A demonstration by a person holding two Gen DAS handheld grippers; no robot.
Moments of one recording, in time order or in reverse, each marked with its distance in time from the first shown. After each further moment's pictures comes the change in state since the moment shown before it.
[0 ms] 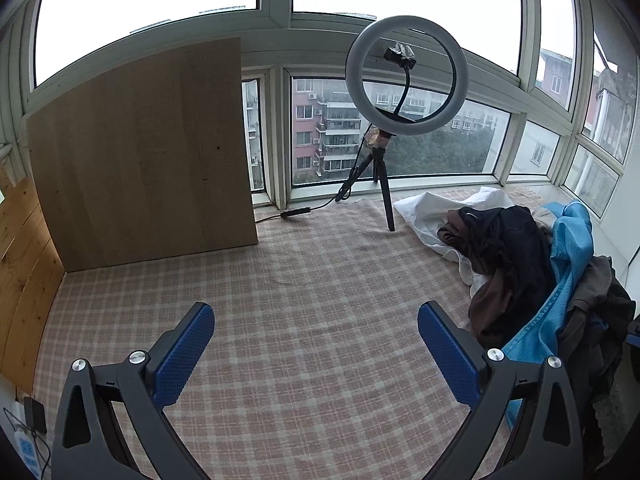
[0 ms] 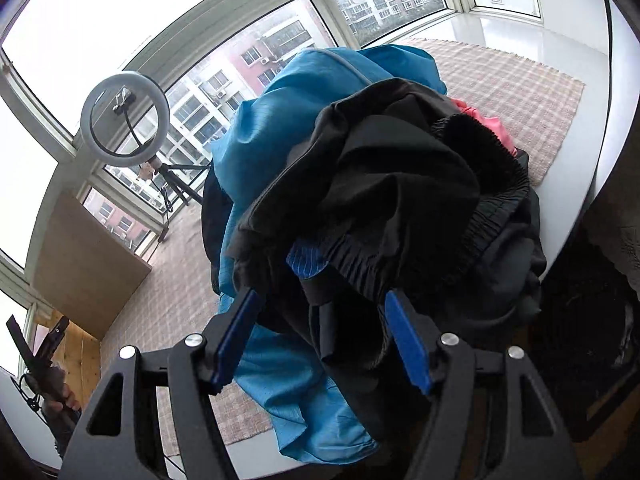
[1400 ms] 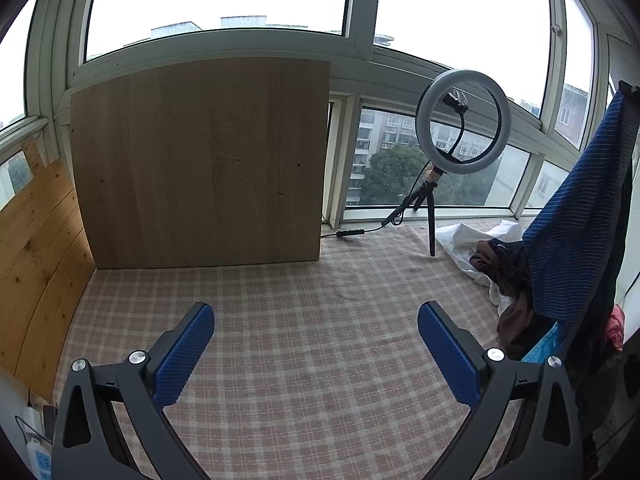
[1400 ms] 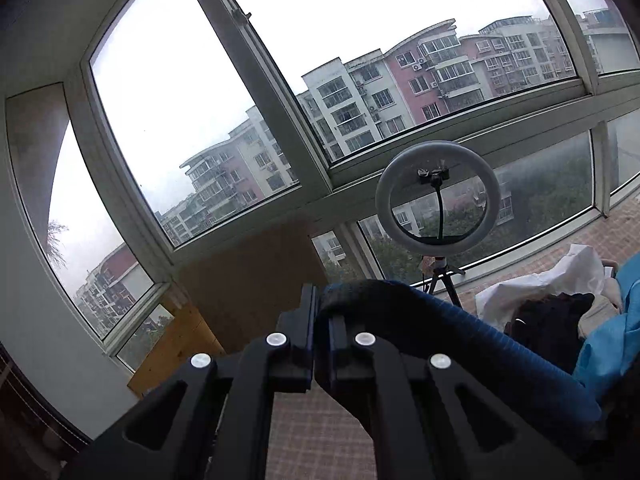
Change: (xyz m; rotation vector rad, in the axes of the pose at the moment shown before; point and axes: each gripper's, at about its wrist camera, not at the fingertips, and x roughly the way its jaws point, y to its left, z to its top) left arm -0.043 0.136 0.002 -0.090 -0.078 0.012; right arm -0.066 0.405 0.063 -0.440 -0.220 0.554
